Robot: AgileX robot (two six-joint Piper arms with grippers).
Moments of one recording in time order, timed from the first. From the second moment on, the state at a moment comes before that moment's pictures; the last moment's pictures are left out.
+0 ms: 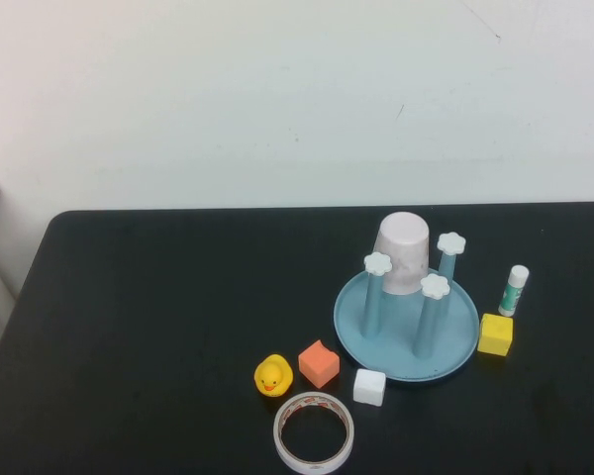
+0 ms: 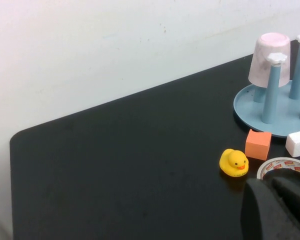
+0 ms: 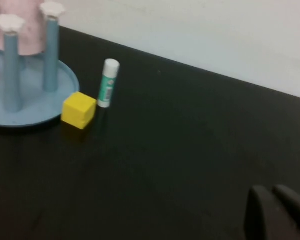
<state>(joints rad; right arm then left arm) 0.09 -0.01 -0.07 -0.22 0.54 -0.06 -0.66 0.01 -0.29 0.33 0.66 -0.28</state>
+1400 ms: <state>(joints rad) -0.06 -0.01 0.02 -0.11 0.38 -0.05 -0.66 0.01 -0.29 0.33 0.66 -0.28</state>
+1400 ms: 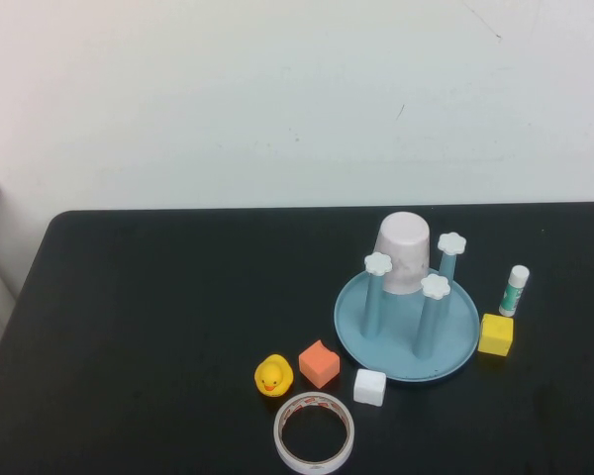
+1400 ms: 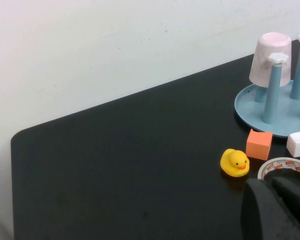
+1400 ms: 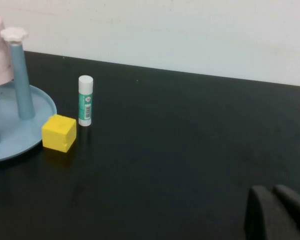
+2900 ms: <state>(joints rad) -0.07 -0.01 0.02 -0.11 0.38 -0.04 -0.02 -0.01 0.01 -0.04 0.33 0.02</state>
